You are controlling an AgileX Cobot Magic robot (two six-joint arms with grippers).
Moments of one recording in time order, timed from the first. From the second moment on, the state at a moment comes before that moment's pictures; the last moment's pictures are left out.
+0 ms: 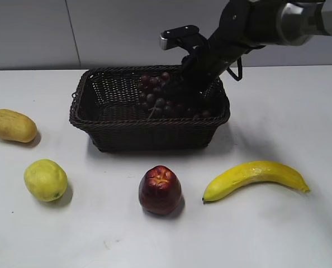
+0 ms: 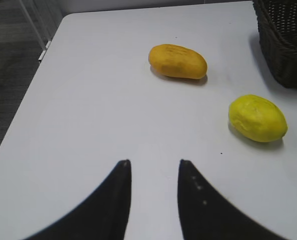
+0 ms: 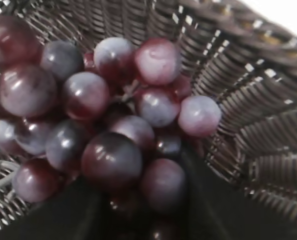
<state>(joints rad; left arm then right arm) 0.03 0.00 -0.48 -0.07 1.08 0.11 0.45 2.25 -1.71 0.46 0.60 -0.54</state>
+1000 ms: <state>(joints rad) 0.03 0.00 -0.48 -0.07 1.08 0.11 0.13 2.02 -2.07 0.19 1.20 -0.16</state>
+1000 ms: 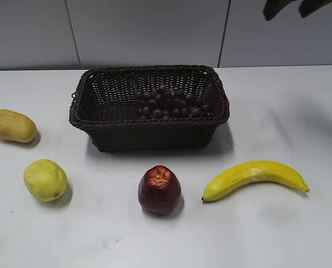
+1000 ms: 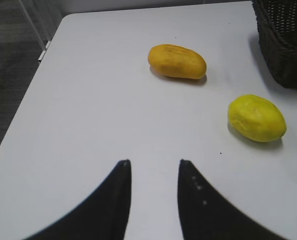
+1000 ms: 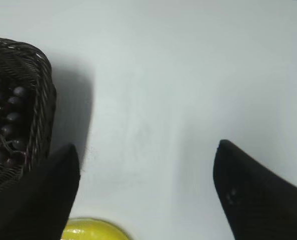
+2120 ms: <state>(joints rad) 0.03 0.00 -0.48 -0.07 1.08 0.11 0.07 0.79 -0.85 0.18 1.04 -0.05</state>
